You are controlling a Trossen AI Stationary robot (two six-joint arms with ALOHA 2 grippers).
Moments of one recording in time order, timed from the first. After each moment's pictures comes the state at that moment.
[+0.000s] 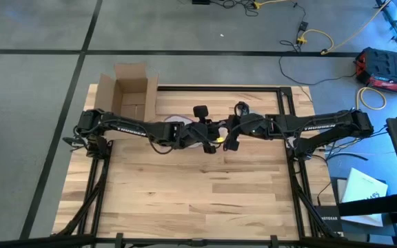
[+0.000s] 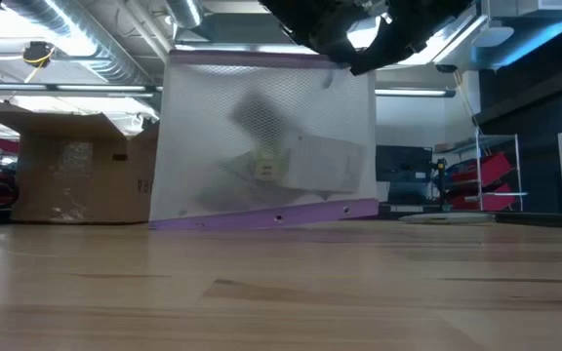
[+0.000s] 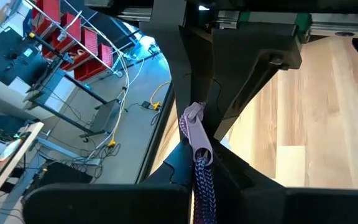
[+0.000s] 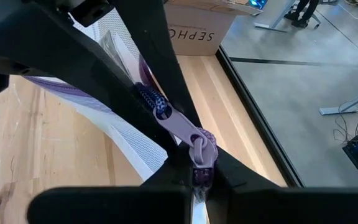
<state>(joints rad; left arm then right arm) -0.07 1.82 1.48 -0.07 -0.67 0.42 0.03 1.22 0.92 -0.29 0.40 -0.06</state>
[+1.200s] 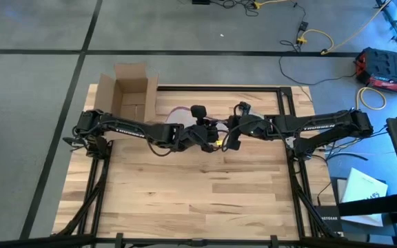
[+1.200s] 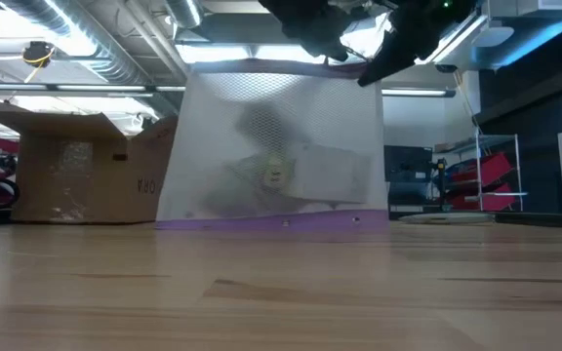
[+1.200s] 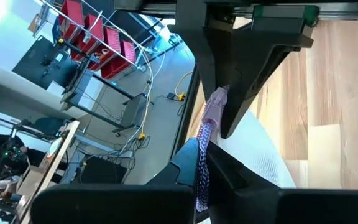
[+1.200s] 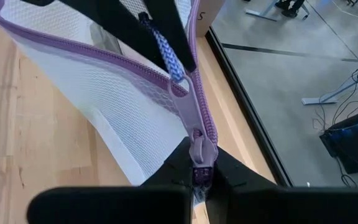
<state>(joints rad) -0.10 1.82 1.49 -0.13 -0.80 0.50 0.02 1.23 0.92 -0.36 0.46 -0.09</state>
